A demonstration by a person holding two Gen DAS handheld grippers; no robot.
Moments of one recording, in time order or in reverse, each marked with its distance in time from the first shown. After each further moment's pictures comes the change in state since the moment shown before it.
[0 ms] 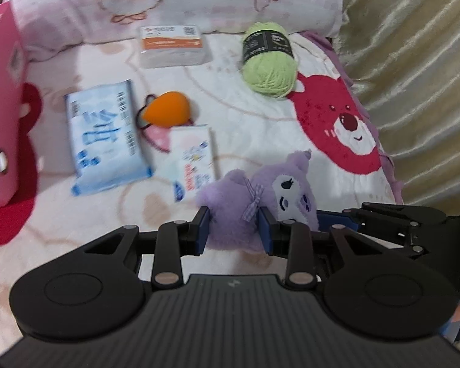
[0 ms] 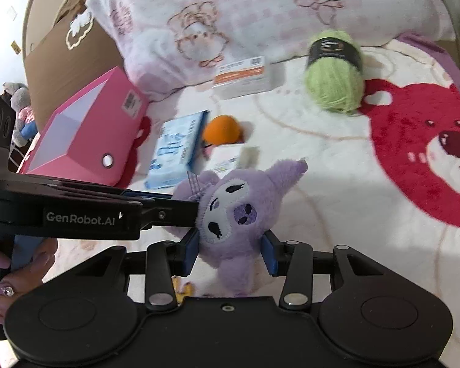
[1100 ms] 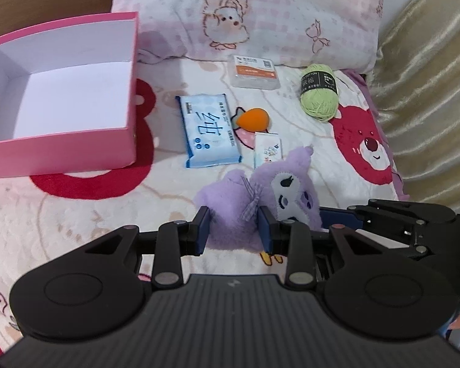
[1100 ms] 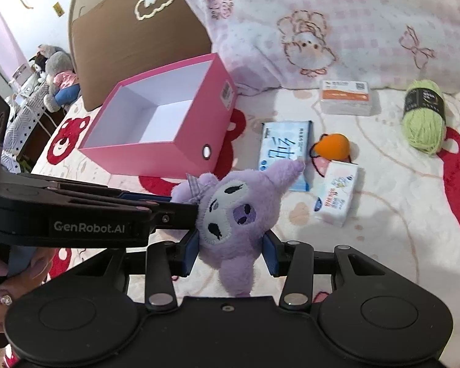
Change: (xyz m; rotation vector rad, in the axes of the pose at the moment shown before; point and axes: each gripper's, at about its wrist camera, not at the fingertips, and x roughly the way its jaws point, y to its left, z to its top) left arm -0.129 0.058 -0.028 -0.121 -0.056 0.103; right arm -0.021 0.132 0.022 -0.139 0.060 0.054
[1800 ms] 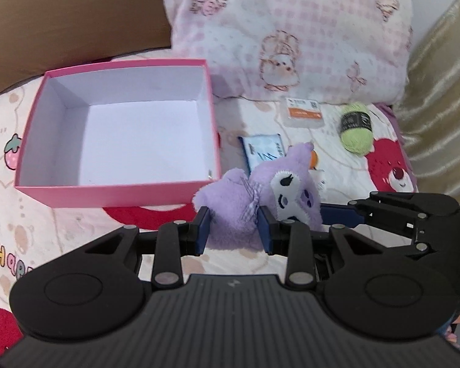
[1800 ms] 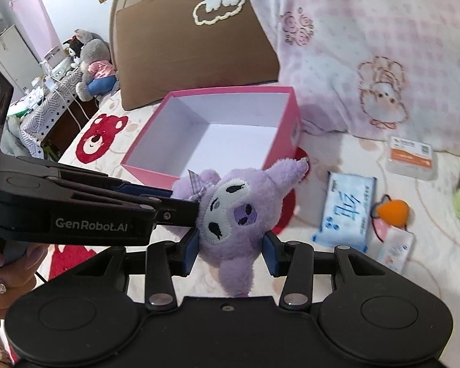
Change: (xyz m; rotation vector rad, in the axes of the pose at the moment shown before) left arm -0.063 0.061 0.047 -0.014 -0.048 0.106; right arm 0.022 0.074 0.070 -0.131 0.000 0.076
